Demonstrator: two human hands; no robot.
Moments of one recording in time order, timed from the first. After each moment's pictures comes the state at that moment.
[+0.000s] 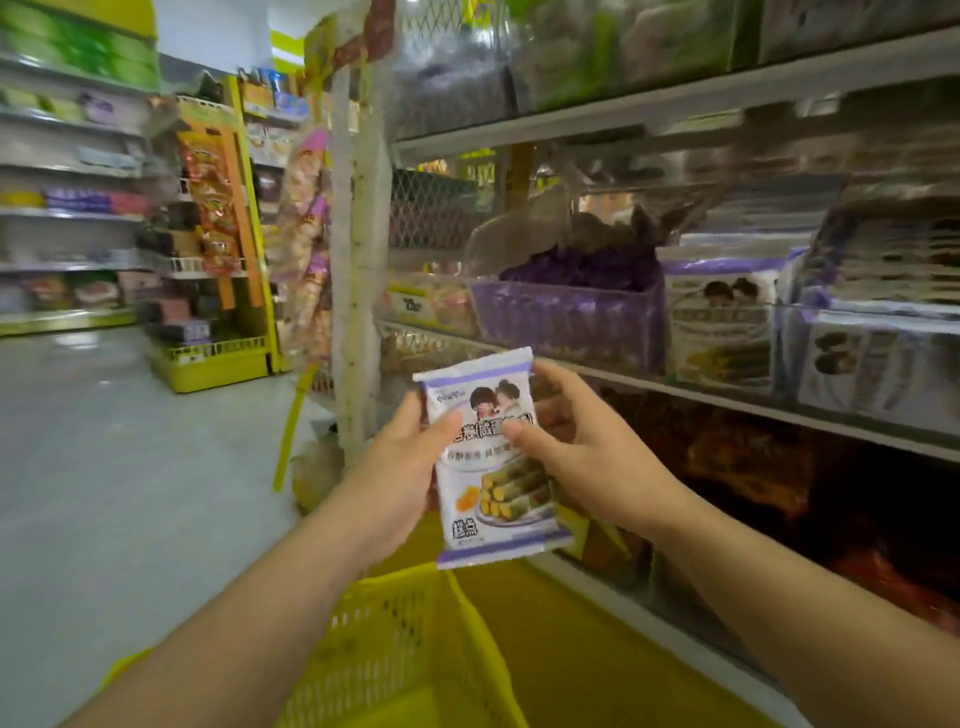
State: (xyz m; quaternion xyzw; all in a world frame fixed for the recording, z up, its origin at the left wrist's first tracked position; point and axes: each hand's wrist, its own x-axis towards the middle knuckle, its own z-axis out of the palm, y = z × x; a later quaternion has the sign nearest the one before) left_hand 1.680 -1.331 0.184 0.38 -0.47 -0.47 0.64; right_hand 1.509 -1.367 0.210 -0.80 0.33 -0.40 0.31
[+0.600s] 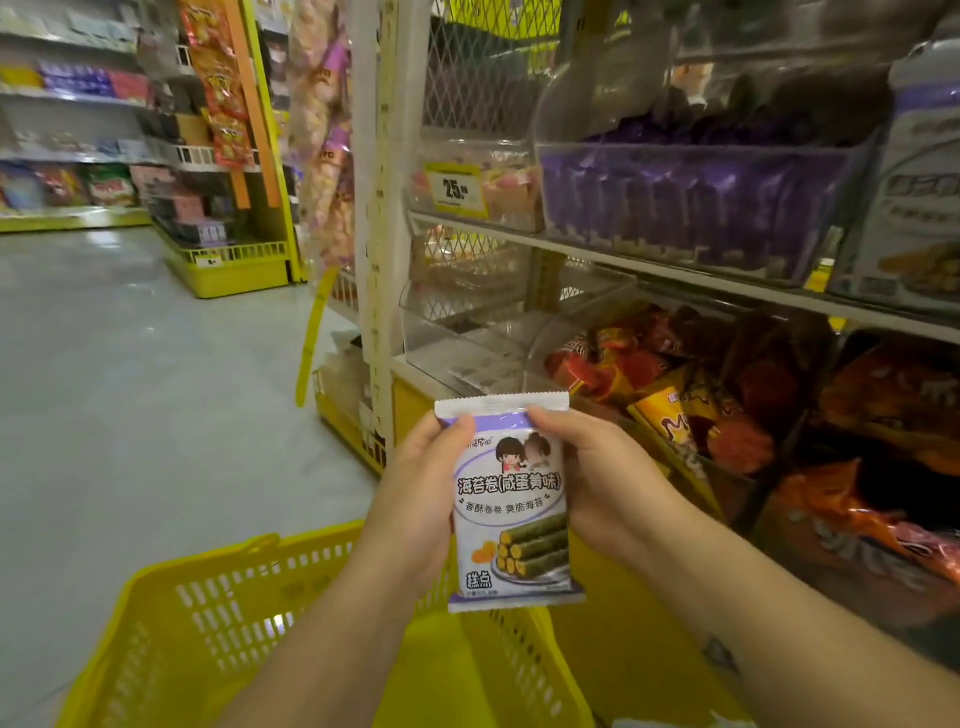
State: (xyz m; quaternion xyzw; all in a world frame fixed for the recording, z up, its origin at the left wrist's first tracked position) left_hand 1.705 -1.355 0.091 0.40 -0.32 -0.50 0.69; right_hand 1.579 -1.405 0.121 -0.46 0.32 -0.38 0.73
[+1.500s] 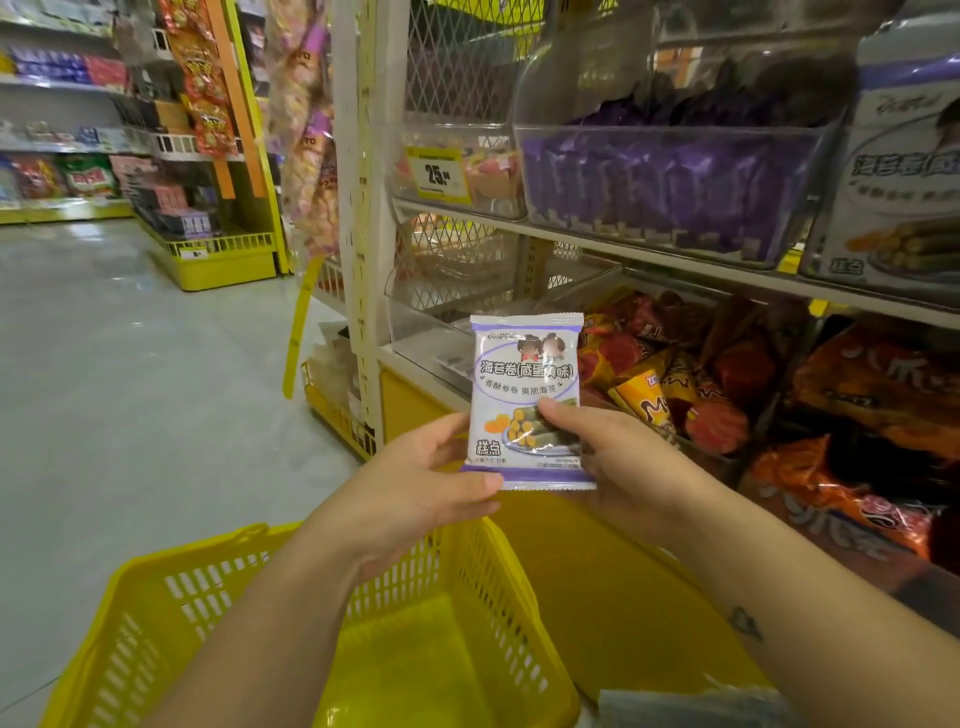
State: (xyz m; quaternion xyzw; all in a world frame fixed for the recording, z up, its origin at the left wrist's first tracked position) left_hand 1.719 -1.343 0.092 0.42 -0.48 -0.56 0.53; right_hand 1.543 -1.411 0.124 -0.53 0.35 -0.31 0.71
